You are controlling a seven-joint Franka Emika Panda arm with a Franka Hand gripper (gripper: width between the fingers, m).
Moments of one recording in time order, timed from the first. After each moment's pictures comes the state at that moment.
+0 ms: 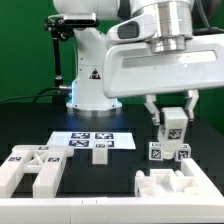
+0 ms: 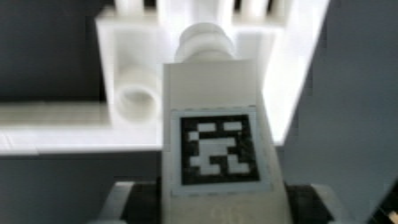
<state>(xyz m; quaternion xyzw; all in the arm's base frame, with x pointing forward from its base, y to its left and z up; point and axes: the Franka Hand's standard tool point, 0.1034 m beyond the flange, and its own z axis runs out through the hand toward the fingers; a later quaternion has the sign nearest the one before) 0.634 0.101 0.133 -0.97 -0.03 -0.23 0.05</state>
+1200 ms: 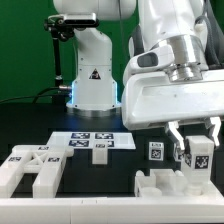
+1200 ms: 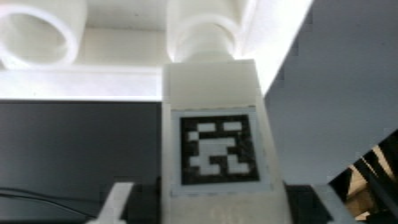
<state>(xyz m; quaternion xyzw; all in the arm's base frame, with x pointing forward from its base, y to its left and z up) 0.643 0.117 0.089 -0.95 -0.04 -0.31 0.04</state>
